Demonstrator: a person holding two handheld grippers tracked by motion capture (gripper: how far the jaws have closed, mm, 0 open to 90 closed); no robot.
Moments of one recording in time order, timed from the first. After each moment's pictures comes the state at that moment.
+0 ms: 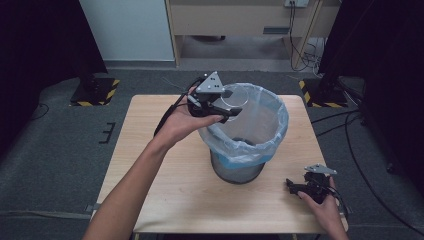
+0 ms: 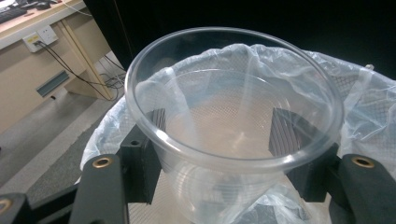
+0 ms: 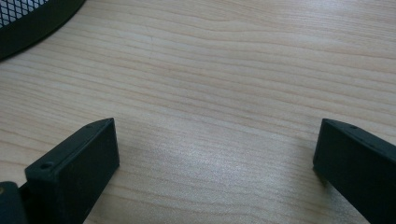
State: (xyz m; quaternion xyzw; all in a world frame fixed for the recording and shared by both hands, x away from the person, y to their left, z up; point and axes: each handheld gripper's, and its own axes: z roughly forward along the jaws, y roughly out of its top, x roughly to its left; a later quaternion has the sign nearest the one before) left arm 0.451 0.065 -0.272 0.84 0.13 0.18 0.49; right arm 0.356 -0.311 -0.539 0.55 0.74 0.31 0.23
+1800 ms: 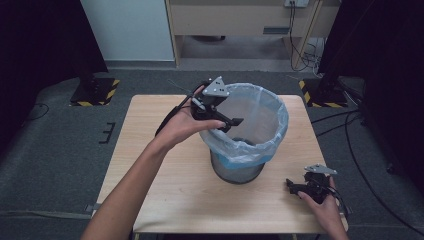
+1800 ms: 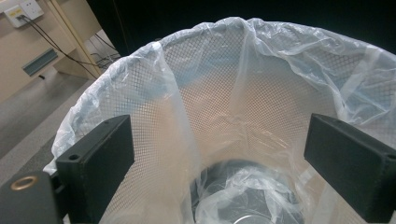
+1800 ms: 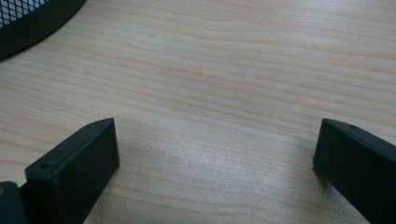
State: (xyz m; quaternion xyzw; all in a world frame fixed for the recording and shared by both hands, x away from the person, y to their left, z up) left arm 0.450 0.060 -0.279 0.86 0.14 0.16 0.47; right arm 0.356 -0.311 -0.539 0.55 0.74 0.31 0.23
